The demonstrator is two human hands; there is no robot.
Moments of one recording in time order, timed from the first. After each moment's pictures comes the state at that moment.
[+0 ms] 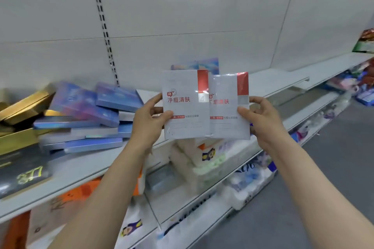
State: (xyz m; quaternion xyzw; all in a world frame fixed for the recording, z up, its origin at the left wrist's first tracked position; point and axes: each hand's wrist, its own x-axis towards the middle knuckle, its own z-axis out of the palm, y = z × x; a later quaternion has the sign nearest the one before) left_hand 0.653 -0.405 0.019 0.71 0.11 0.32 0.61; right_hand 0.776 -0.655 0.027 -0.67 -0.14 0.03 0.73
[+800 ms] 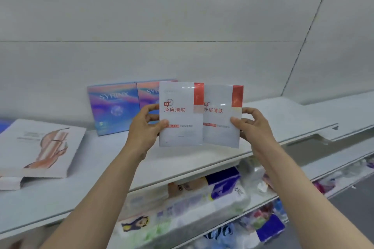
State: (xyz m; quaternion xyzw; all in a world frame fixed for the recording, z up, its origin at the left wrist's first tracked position) left_hand 1.067 -0.506 0.008 0.70 0.24 0.34 0.58; right_hand 1.249 -0.726 0.015 -0.70 -0.20 0.13 0.67
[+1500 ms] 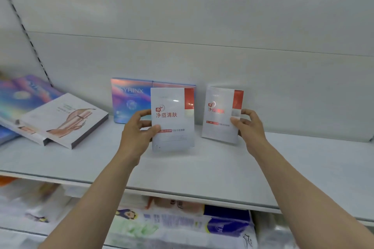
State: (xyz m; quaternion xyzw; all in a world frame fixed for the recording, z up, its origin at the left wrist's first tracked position) left_hand 1.118 -0.535 -0.008 0.59 0.44 0.47 0.49; right_hand 1.424 -0.610 -0.022 -0.65 -0.32 0.29 0.63
